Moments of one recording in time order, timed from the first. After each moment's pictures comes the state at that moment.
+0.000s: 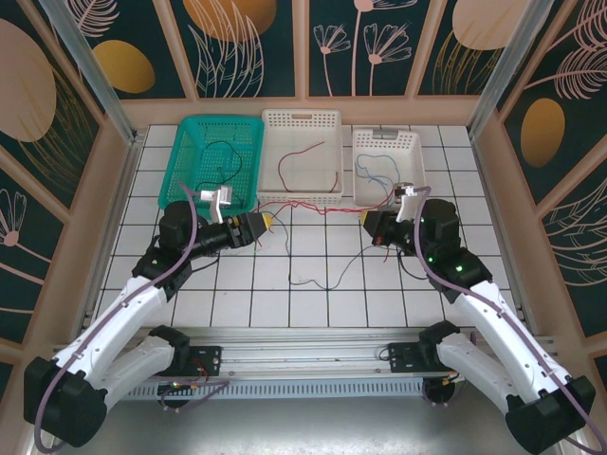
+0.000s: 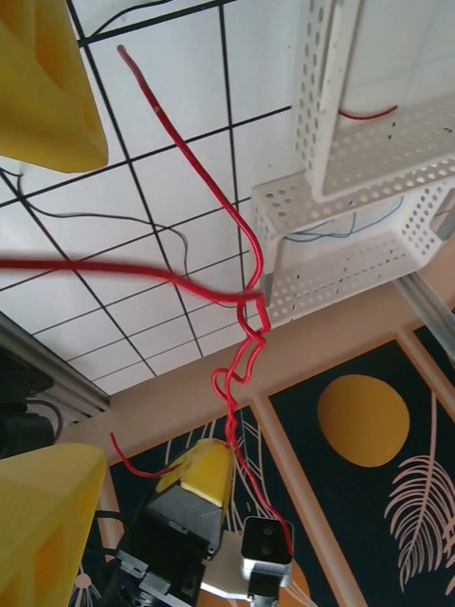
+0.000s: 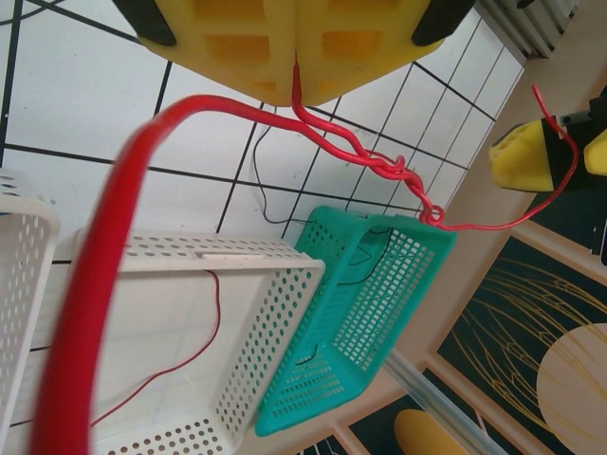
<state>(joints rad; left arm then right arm) -0.41 0.91 0.62 -0.01 0.62 -0.82 0.44 0.79 0.72 -0.29 -0.33 0.54</state>
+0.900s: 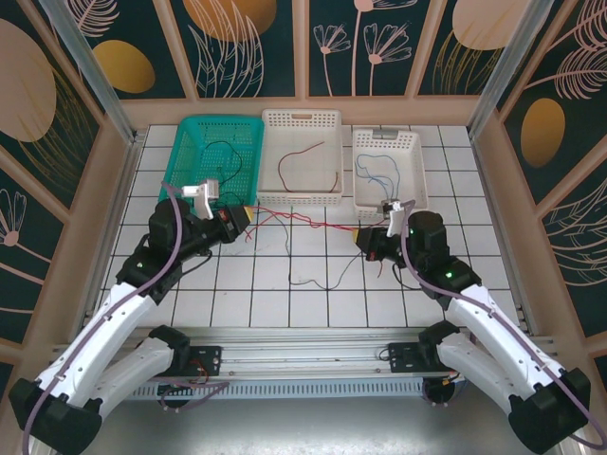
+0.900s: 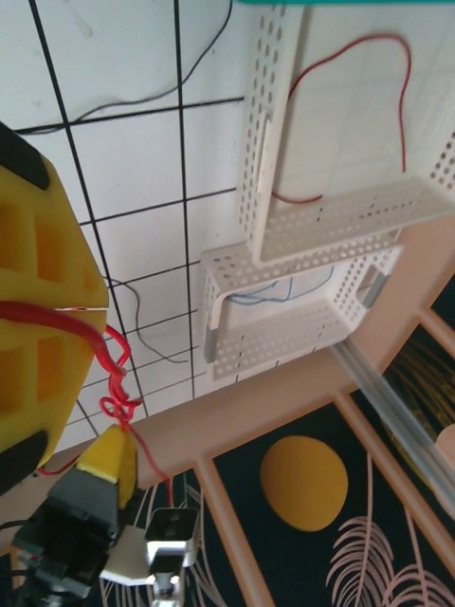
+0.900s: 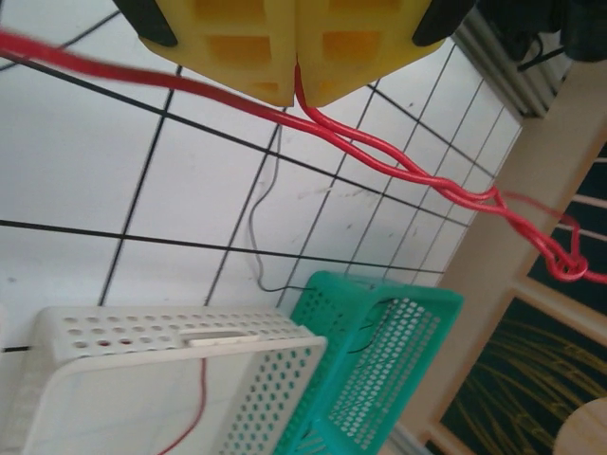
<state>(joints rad) -0.45 0.83 0.79 -0.29 0.32 -0.75 0.47 0.77 0.57 -0.22 -0.40 0.53</state>
